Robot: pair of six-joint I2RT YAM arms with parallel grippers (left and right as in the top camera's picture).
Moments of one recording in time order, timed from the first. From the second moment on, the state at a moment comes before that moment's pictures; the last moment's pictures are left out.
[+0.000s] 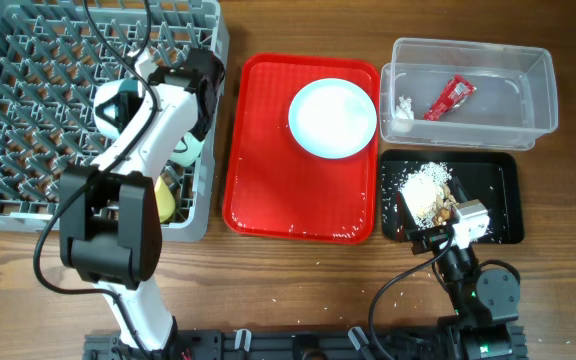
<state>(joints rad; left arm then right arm) -0.22 1.97 1.48 -1.07 -1.28 -0.54 0.13 0.01 0.01 0.01 -0.12 -0.01</state>
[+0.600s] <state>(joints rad) -0.34 1.78 1.52 -1.01 -0.89 -0.53 0.13 0.01 0.01 0.01 -0.12 -0.01</state>
